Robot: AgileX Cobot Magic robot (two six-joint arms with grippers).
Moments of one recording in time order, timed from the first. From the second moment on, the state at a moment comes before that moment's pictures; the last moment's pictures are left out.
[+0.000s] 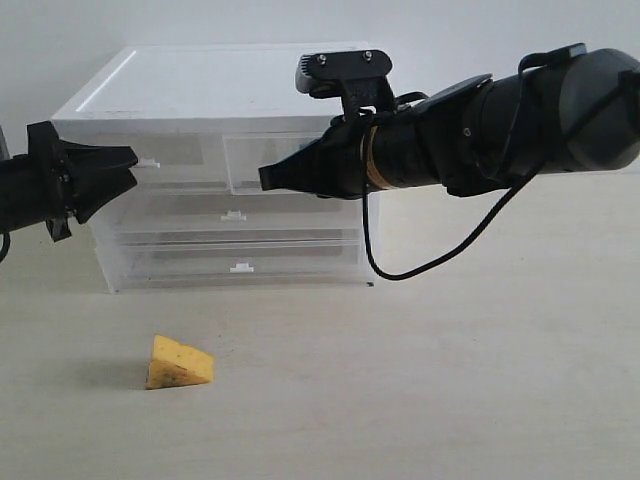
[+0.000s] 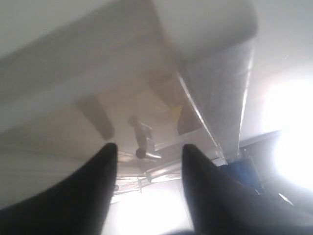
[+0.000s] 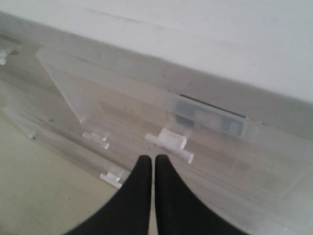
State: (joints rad) left arm 0.20 2.06 -1.08 1.21 -1.22 -1.73; right arm 0.59 1.87 -1.29 -1.73 -0.06 1.86
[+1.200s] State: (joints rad) left arm 0.14 2.08 -1.08 1.15 -1.21 -1.68; right arm 0.59 1.87 -1.30 -1.73 0.02 1.86
